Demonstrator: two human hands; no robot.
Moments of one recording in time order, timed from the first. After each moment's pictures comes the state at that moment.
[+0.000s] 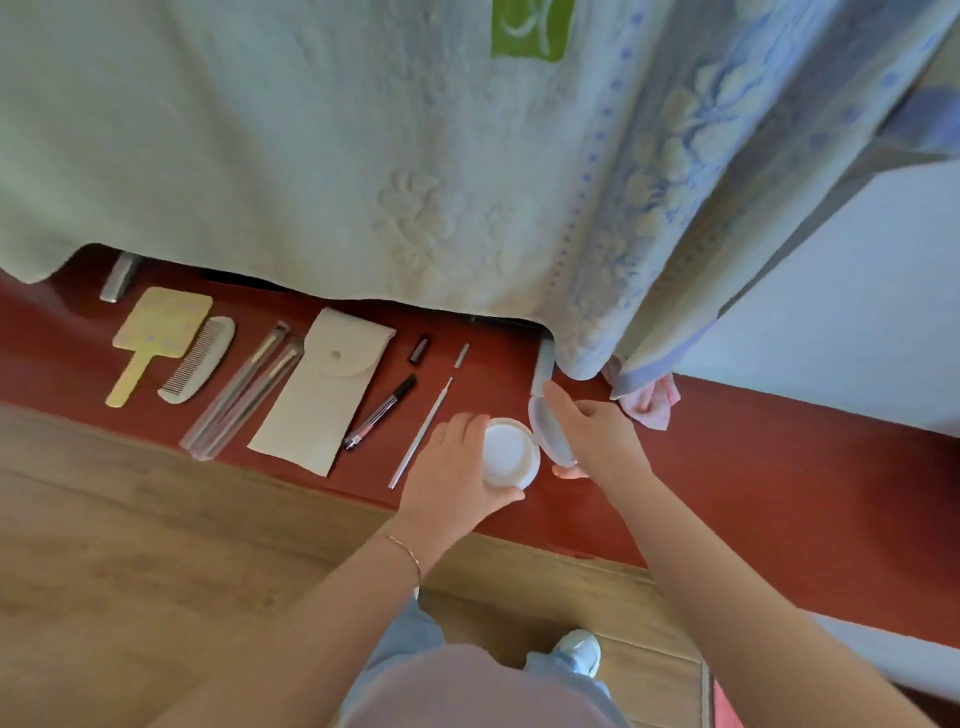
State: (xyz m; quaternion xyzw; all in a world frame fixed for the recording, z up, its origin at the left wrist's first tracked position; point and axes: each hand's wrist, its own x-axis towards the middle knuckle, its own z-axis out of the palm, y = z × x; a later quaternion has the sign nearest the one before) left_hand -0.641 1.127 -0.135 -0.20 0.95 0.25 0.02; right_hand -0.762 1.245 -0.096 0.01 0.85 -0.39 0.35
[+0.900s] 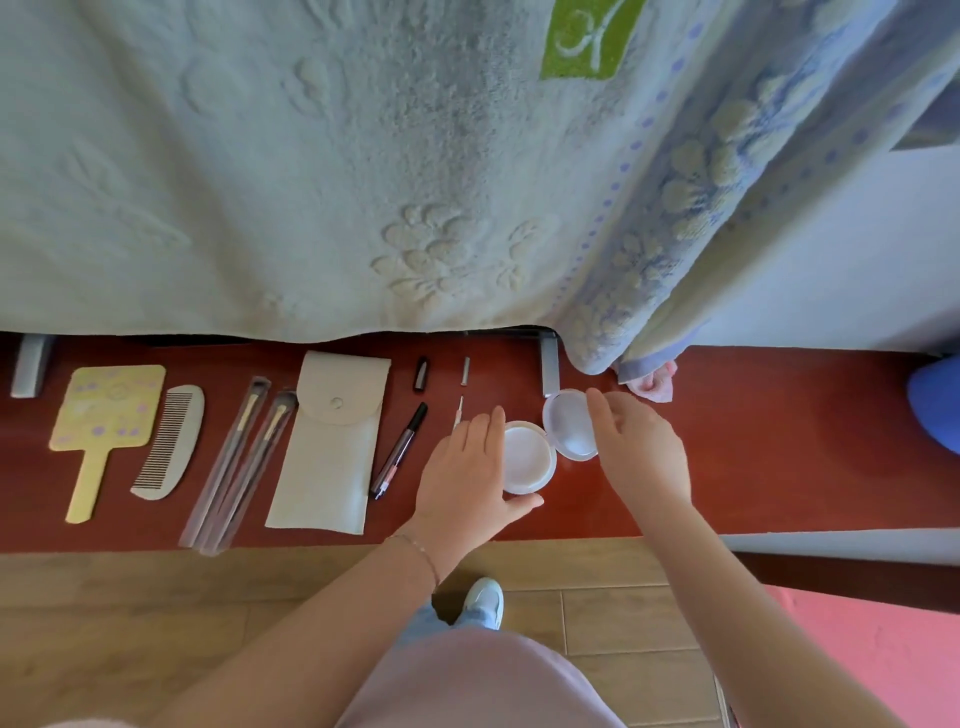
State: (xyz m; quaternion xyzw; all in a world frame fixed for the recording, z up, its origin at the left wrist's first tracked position) left_hand -0.647 1.073 -0.141 -0.02 0.99 0.14 0.01; right_hand -0.726 1.231 -0.093 0.00 0.96 -0.25 0.10
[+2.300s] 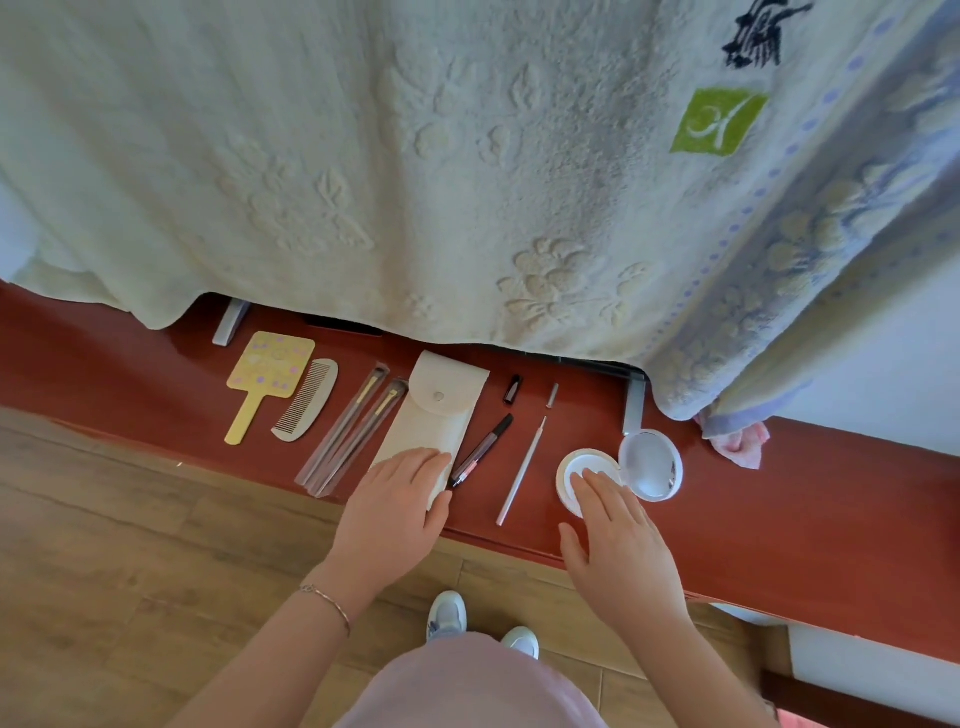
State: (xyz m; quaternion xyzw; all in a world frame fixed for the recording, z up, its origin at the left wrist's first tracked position) left_hand -0.542 0.990 -0.105 -0.14 0.98 0.13 -0.01; right_hand -0.644 1.205 -0.097 -0.31 0.94 -0.11 0.10
